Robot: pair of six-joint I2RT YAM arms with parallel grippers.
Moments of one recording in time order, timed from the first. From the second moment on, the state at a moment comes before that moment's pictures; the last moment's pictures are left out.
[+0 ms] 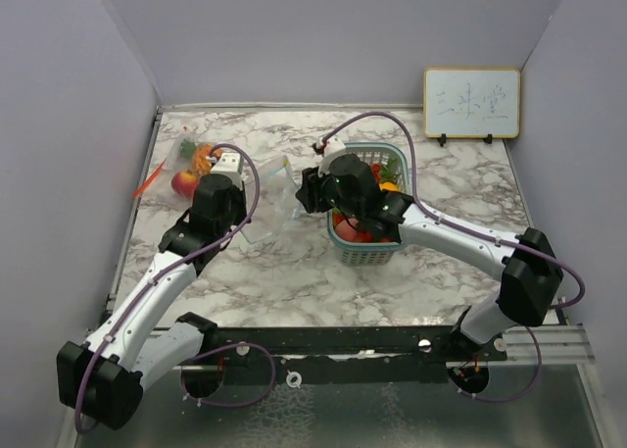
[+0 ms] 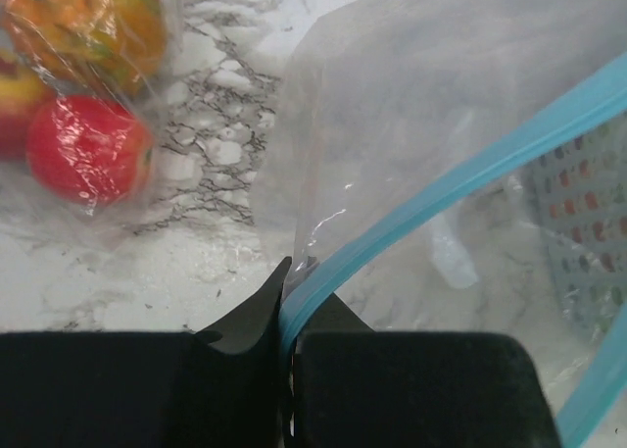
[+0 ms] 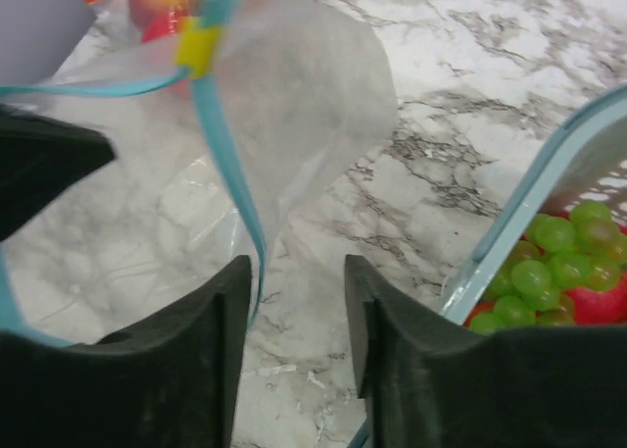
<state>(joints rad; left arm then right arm) -0.40 0.92 0.79 -0.37 -0.21 -0.22 0.91 1.56 1.20 -0.05 0.21 0.31</state>
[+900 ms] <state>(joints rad) -0.40 1.03 0.76 -0.28 -0.11 -0.28 0.91 1.07 1.22 -0.79 0.61 0.48</state>
